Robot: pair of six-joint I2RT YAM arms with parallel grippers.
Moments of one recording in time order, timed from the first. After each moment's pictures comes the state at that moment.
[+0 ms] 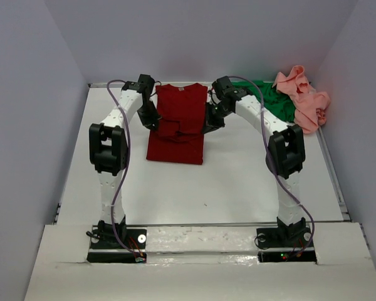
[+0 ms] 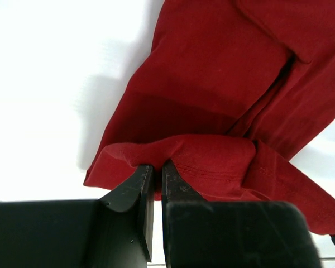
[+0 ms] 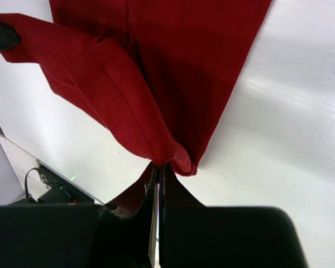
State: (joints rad) left arm -0.22 2.14 1.94 -1.10 0.05 -0.60; right arm 0.45 2.15 1.97 -0.92 -0.41 0.48
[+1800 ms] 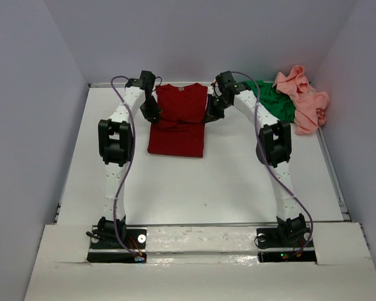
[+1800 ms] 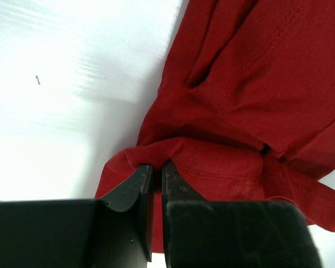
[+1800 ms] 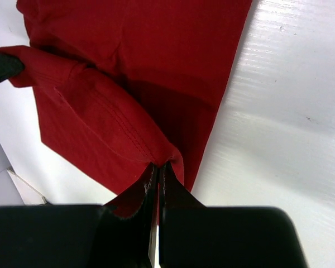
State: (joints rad) left arm -0.19 2.38 2.22 -1.09 0.02 -0.62; right arm 0.36 2.45 2.32 -0.93 -0.44 0.47
